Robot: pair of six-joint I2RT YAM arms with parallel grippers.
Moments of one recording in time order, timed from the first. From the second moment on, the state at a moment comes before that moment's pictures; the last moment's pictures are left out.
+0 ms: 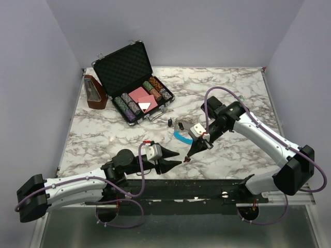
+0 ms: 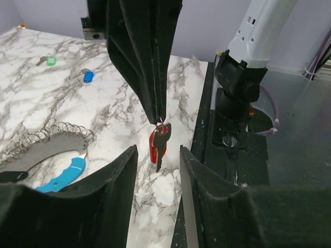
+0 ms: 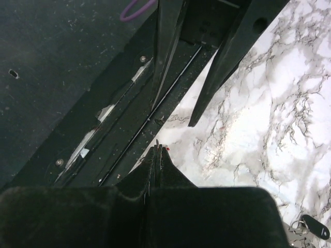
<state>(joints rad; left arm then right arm) -1.11 0.76 0.27 0.61 0.23 -0.10 0.64 1.40 1.25 -1.27 -1.13 -1.49</state>
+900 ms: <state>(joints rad) -1.19 0.89 0.30 0.65 0.06 -0.08 0.64 1.40 1.23 -1.16 -1.15 -1.30</state>
